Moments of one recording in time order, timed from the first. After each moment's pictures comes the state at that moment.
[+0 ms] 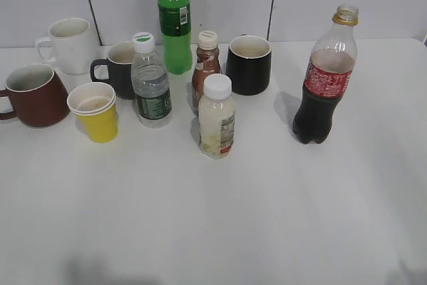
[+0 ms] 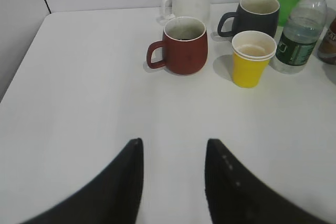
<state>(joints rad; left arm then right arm) -0.02 -0.01 -0.53 0.04 1.05 -0.05 0.09 -0.01 -0.51 -0.05 1.04 0.01</state>
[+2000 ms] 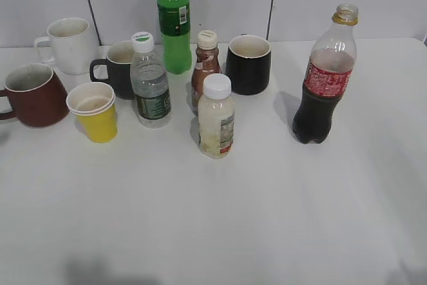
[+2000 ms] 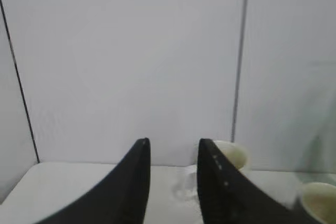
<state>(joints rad) 0.06 1.01 -0.46 0.00 -0.45 -0.05 0.09 -0.01 -0.51 -0.05 1.04 0.00</state>
